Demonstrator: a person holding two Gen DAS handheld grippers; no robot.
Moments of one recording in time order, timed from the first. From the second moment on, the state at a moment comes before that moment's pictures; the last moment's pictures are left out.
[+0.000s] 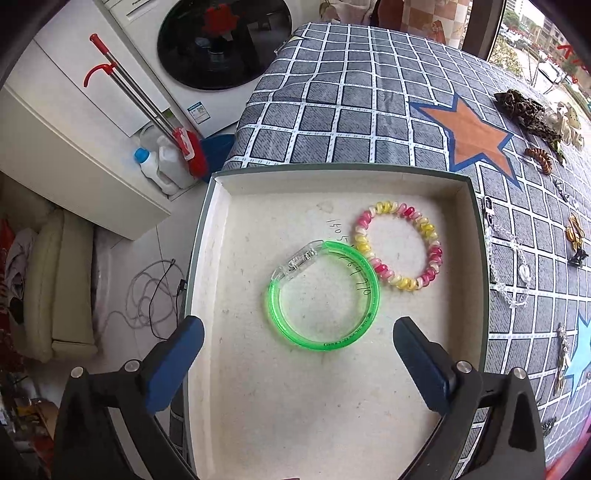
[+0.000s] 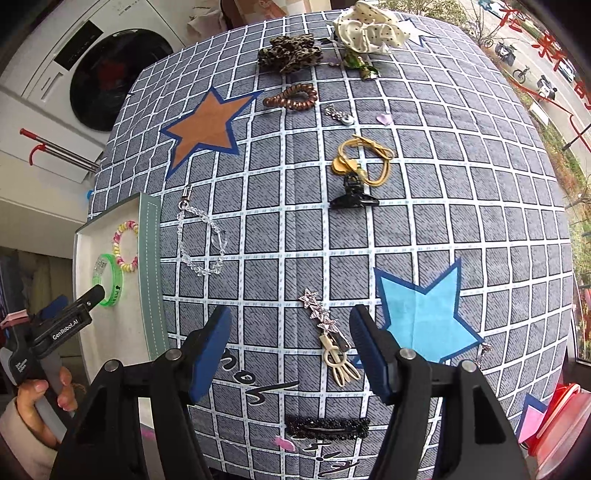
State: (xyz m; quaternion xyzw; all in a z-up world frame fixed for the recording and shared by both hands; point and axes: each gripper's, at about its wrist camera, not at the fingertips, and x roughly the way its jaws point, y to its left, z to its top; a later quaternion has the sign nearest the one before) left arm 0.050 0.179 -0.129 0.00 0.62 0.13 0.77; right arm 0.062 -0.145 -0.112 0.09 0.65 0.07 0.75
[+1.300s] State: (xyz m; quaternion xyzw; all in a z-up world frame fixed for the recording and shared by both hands) left arm 0.096 -0.071 -0.130 0.07 0.65 -0.07 0.76; right arm -0.025 -0.313 -0.157 0.17 0.68 -0.06 0.71
